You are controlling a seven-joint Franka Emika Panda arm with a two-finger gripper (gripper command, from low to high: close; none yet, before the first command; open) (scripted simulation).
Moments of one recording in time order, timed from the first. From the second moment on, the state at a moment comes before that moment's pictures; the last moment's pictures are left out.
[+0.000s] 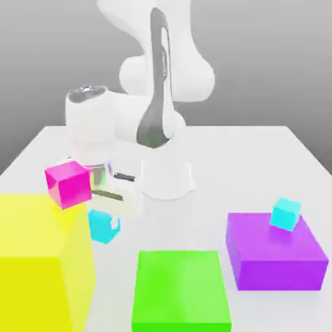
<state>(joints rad) -0.41 -0.04 -0.16 -2.87 -0.03 2.81 0.64</state>
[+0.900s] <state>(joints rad) -0.41 -0.32 0.03 -2.32 -0.03 2.02 1.22</state>
